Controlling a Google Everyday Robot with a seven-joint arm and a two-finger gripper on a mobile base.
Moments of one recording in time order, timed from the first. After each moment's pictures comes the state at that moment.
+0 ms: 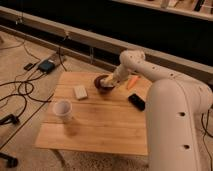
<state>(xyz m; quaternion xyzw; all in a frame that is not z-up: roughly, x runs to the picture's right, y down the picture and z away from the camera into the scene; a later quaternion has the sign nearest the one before) 0.078 -0.012 0.931 -0.27 0.10 0.74 0.61</state>
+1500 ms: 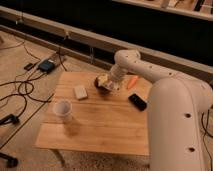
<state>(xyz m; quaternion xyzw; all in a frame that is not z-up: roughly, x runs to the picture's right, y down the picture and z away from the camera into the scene) 0.036 -0.007 0.911 -0.30 0.08 0.70 0.65</state>
